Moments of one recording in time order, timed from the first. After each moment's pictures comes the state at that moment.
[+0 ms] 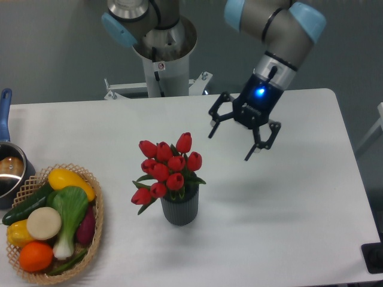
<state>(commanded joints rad) 2.79 -1.73 -1.87 -1.01 0.64 1.35</state>
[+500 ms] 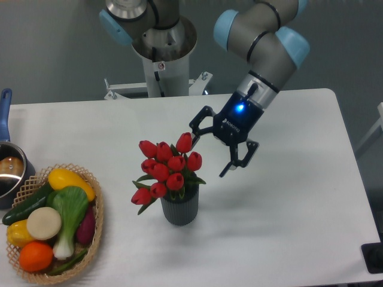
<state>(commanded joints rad) 2.74 -1.80 -1.88 -0.99 0.50 1.41</state>
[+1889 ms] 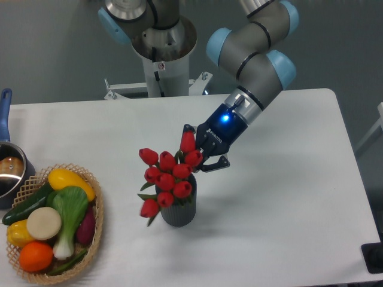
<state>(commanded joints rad) 2.73 -1.77 -1.92 -0.95 0.40 1.41</state>
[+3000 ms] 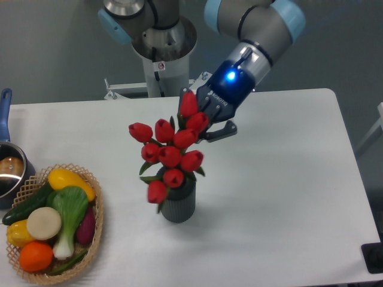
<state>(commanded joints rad) 2.76 -1.68 -1.73 -0.95 0.29 1.11</state>
